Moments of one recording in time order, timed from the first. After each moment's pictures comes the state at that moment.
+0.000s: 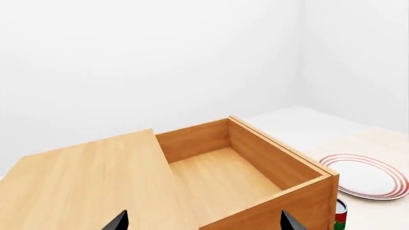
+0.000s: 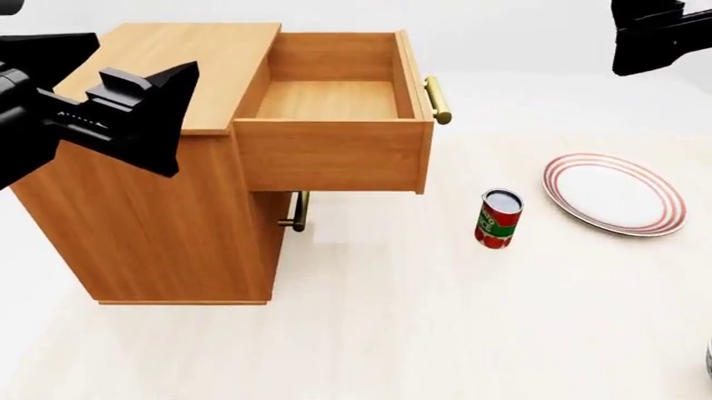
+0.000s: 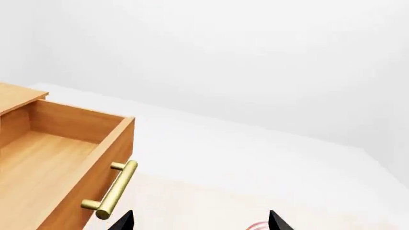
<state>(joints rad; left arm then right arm) -1.26 -0.83 0.04 0.41 -1.88 -1.30 -0.75 1.64 0.84 -0.36 -0.05 1.43 1.43 0.55</state>
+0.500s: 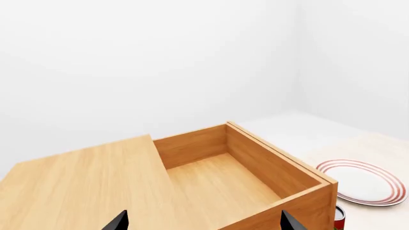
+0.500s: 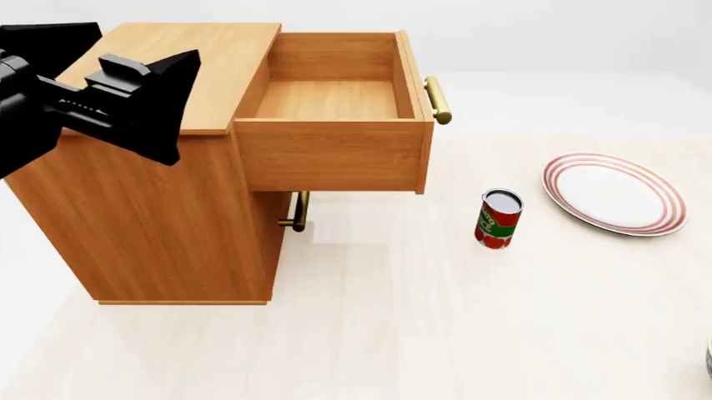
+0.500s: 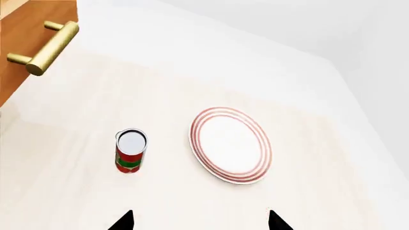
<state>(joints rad) -1.27 -0.82 0.05 0.39 -1.83 -1.29 -0.70 2.22 1.12 -1.18 0.11 1.80 1.56 0.54</state>
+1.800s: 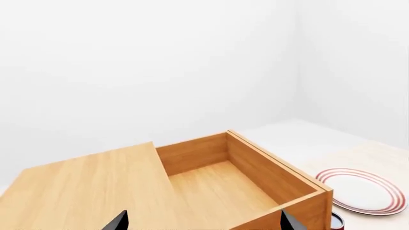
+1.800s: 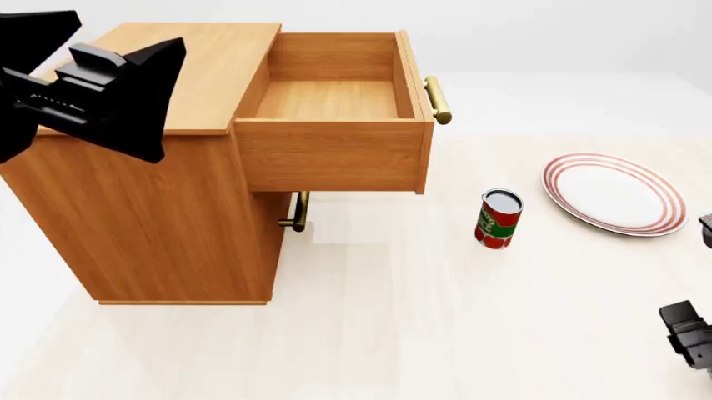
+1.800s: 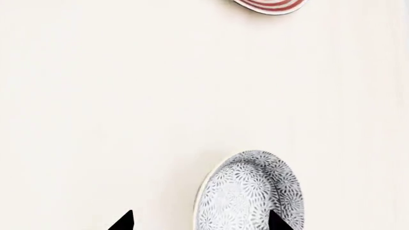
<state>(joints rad) -1.28 -0.87 0.06 0.43 -1.91 -1.23 -0.75 1.90 1.22 -1.88 0.10 1.57 1.14 0.36</state>
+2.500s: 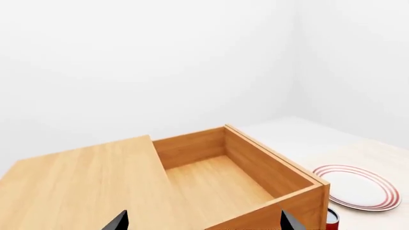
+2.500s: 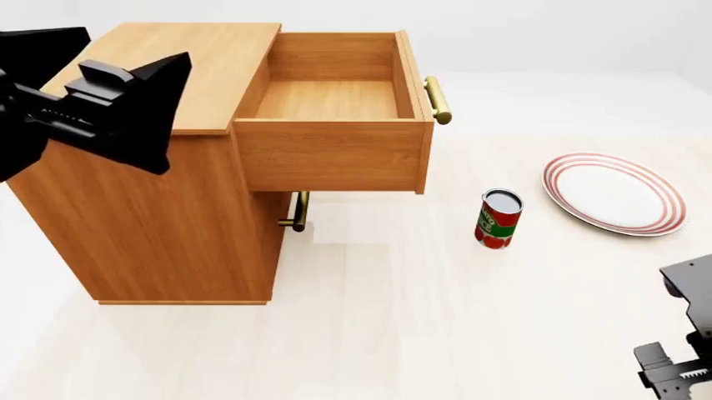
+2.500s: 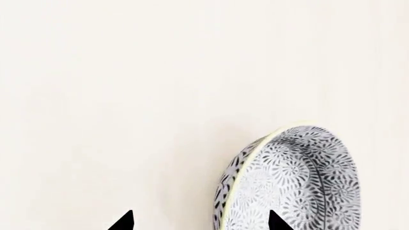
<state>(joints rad) -1.24 -0.88 0.06 0.44 -1.91 -1.20 -0.73 1.59 1.11 -1.93 0.28 1.63 0.93 0.45</state>
